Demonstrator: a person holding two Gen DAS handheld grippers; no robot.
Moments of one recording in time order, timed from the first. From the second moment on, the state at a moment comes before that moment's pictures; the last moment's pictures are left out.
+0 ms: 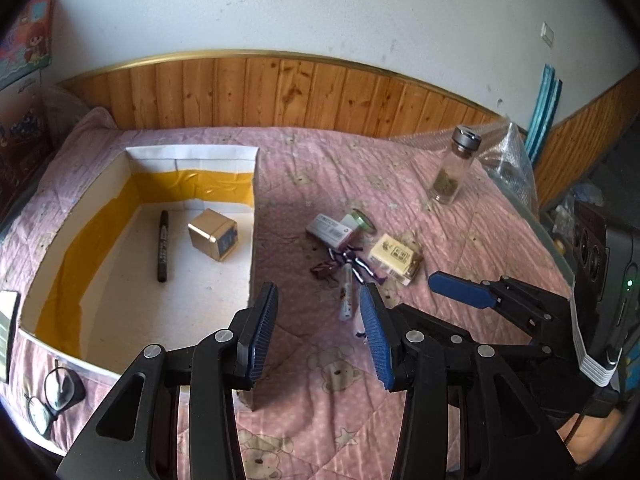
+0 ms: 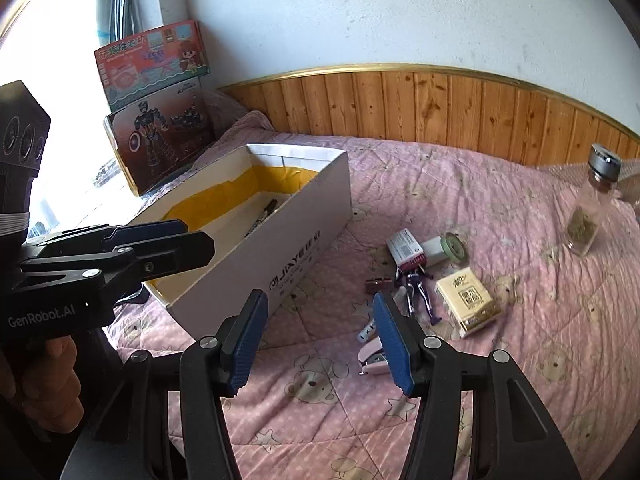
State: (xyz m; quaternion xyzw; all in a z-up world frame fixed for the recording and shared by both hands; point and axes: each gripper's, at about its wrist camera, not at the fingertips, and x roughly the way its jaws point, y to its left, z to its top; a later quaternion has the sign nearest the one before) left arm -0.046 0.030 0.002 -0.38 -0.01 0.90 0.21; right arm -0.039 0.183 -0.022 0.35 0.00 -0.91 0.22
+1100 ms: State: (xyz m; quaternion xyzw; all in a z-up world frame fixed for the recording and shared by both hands) left arm -0.120 0.117 -0.107 -0.47 0.05 0.86 0.19; right arm -0.098 0.268 -0.135 0.52 -0.12 -0.85 0.05
